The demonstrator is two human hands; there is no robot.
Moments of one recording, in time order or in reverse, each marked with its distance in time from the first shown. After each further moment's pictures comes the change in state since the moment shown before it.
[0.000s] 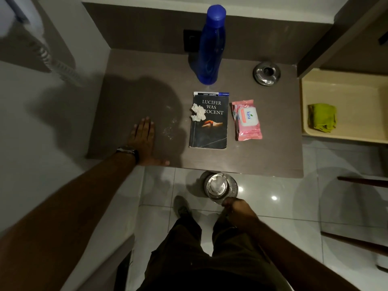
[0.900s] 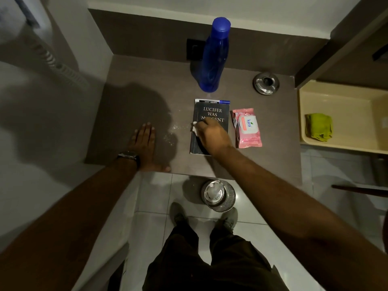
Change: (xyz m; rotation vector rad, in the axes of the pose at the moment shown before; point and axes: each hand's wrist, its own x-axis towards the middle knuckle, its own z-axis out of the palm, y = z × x) left_hand 0.004 -0.004 0.006 -0.012 0.031 0.013; right_hand 0.128 -0.140 -0.175 -0.213 0.599 -0.327
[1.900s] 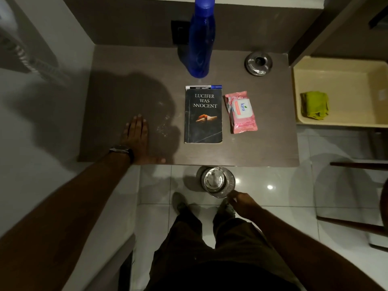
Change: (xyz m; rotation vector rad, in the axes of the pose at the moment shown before) left_hand 0.004 0.000 0.000 -0.012 -0.044 0.006; right_hand -0.241 0.080 0.103 0.261 -0.682 0.422
